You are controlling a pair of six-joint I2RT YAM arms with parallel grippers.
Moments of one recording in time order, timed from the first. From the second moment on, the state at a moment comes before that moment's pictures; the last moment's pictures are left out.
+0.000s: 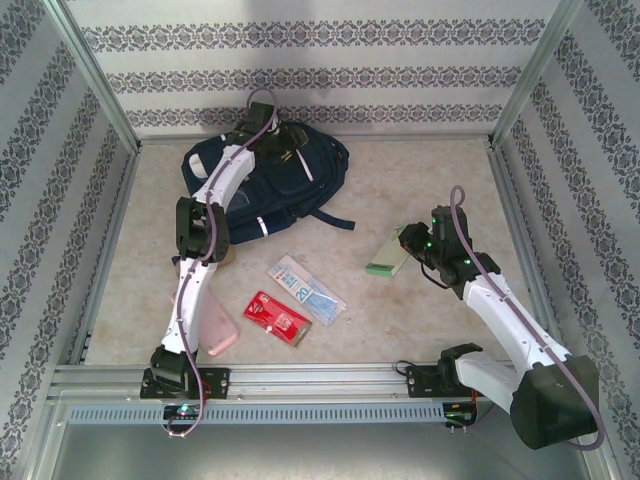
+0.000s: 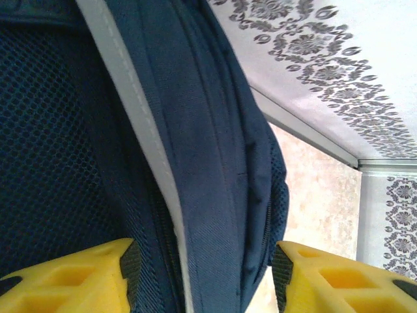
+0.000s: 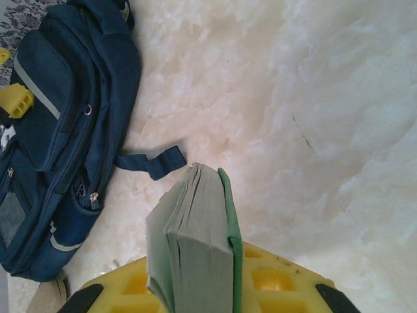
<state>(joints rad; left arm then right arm) -0.22 2.60 2.49 -0.60 0.37 -0.85 0.21 1.04 0.68 -0.36 -0.13 0.88</state>
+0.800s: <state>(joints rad) -0.22 2.73 2.59 -0.50 0.43 -0.90 0.20 1.14 0.64 -0.29 -0.20 0.88</state>
